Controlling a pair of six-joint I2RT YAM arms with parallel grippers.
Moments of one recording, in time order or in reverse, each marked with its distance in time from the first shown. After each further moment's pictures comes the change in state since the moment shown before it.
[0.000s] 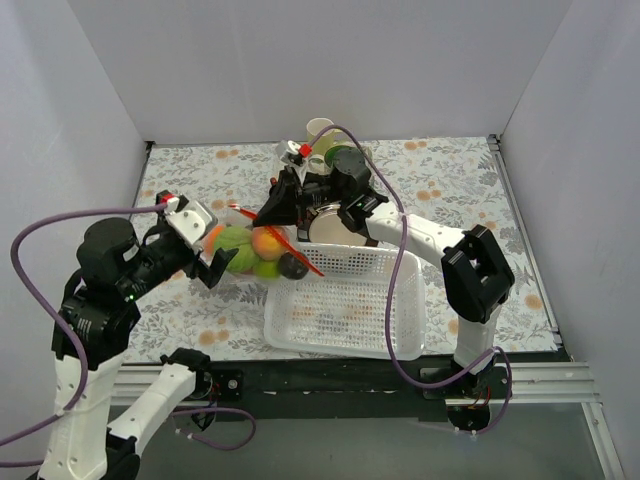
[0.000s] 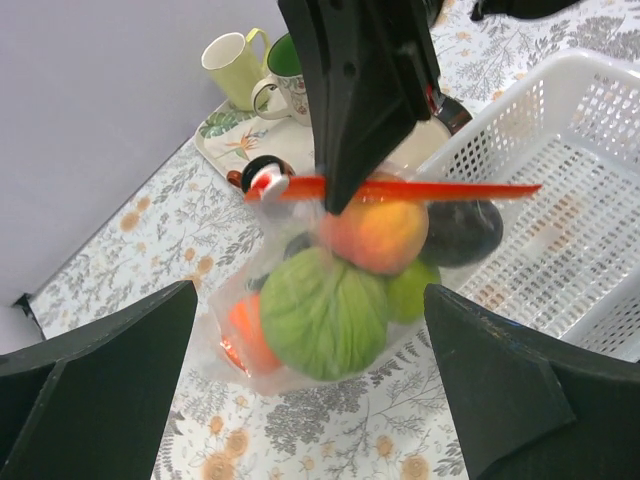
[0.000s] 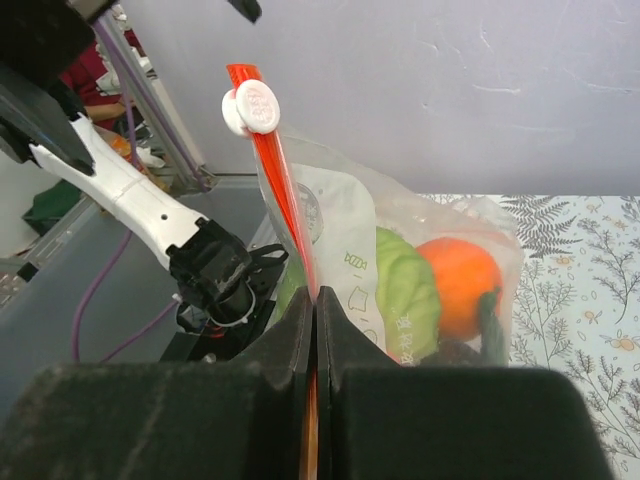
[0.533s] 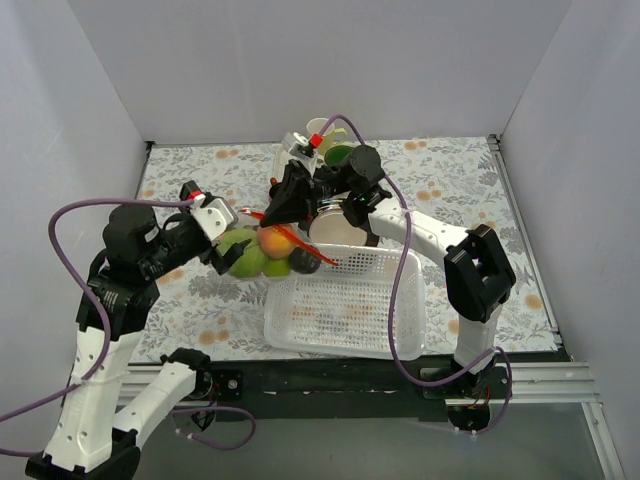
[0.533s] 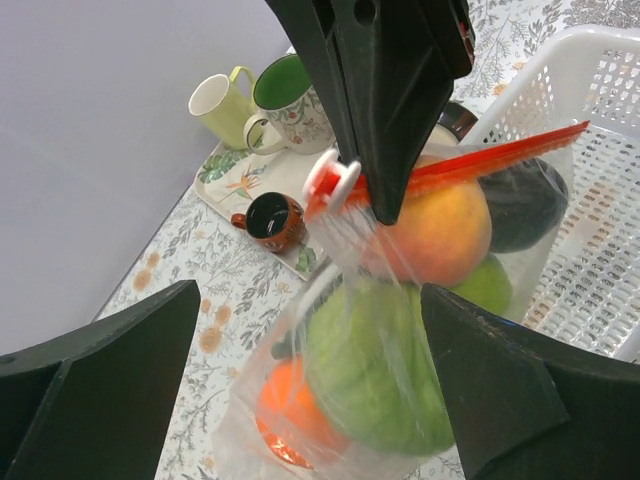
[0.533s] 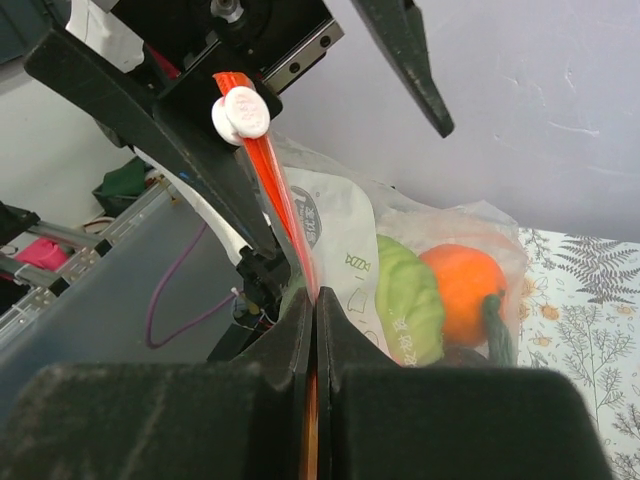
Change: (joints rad) left arm 0.000 0.017 -0.144 0.171 0.105 0.155; right arm -0.028 0.000 0.037 0.252 -0.172 0.277
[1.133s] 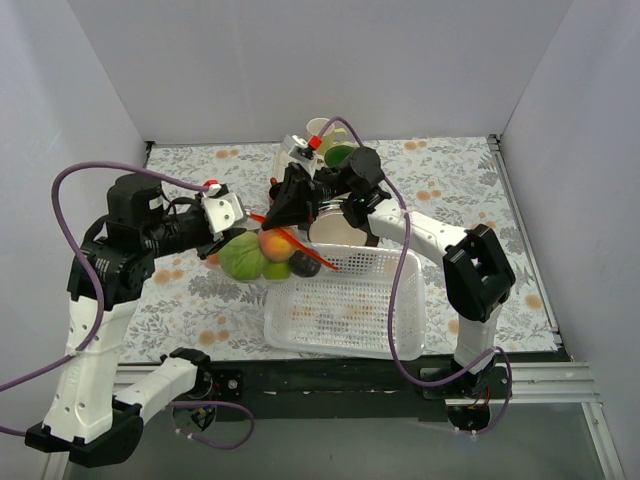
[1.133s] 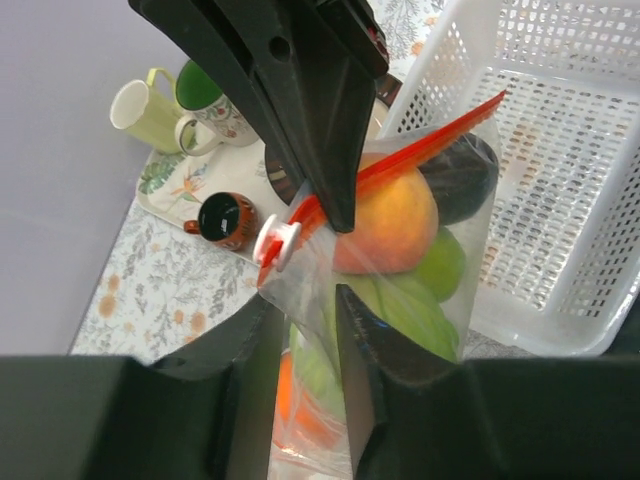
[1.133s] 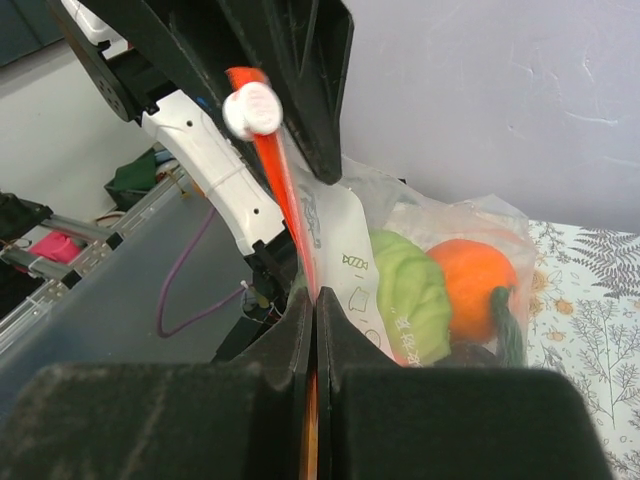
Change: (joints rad) left arm -0.002 0.201 0.286 -0.312 0.140 0.187; right arm 0.000 0.002 -0.012 0.025 -0.026 0.029
